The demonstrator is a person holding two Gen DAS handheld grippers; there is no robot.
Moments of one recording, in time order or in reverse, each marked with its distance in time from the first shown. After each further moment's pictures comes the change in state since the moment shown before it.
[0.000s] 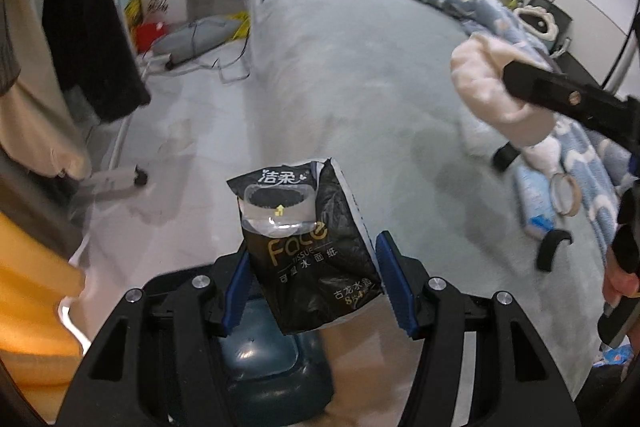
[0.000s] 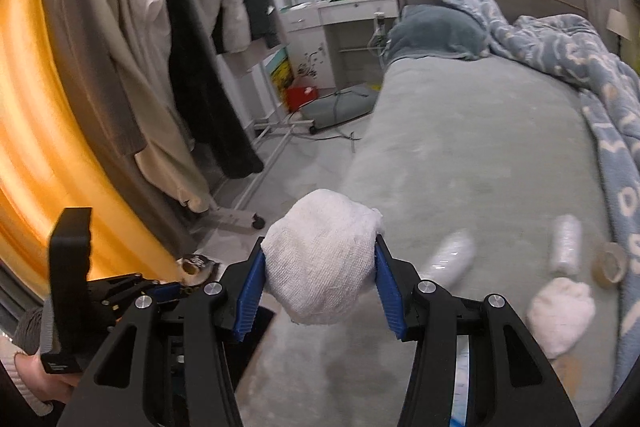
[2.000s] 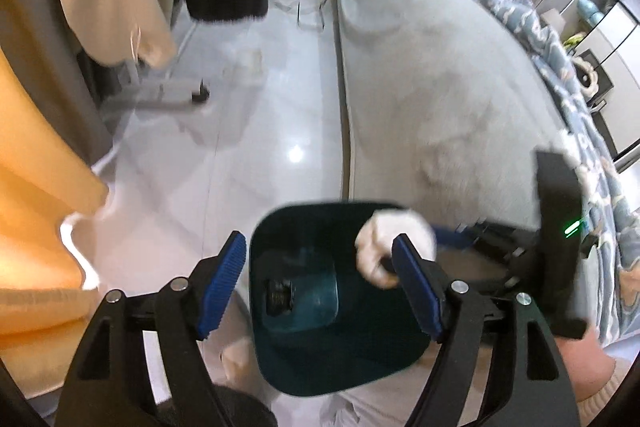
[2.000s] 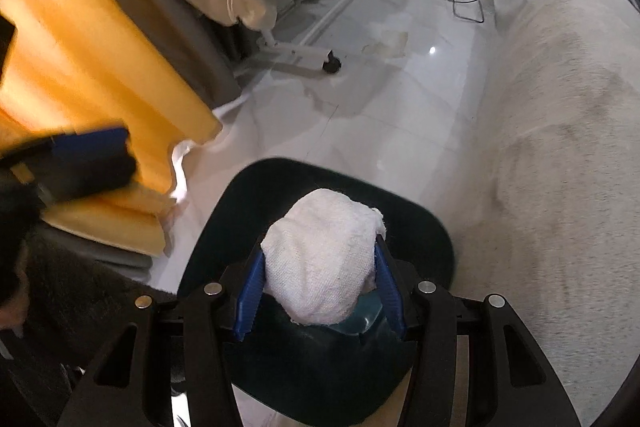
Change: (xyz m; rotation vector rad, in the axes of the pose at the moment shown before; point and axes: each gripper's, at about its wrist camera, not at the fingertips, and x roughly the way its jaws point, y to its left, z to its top) left arm -0.029 0.168 -0.045 -0.274 0.081 -0.025; right arm 0.190 0.148 -0.102 -0.151 0.547 0.115
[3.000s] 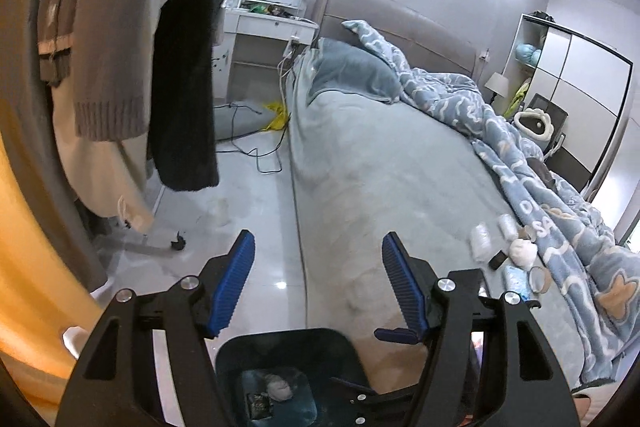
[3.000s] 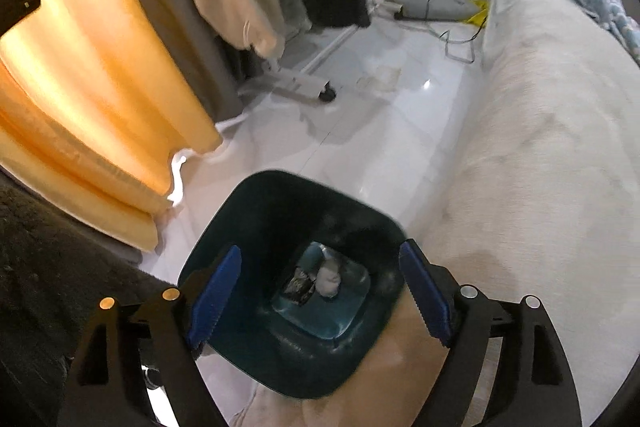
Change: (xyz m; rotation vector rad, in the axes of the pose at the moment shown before) left arm -0.097 -0.088 0.022 0.154 -0.463 -0.065; right arm -0.069 -0.003 -0.019 -0.074 -0.139 -0.060
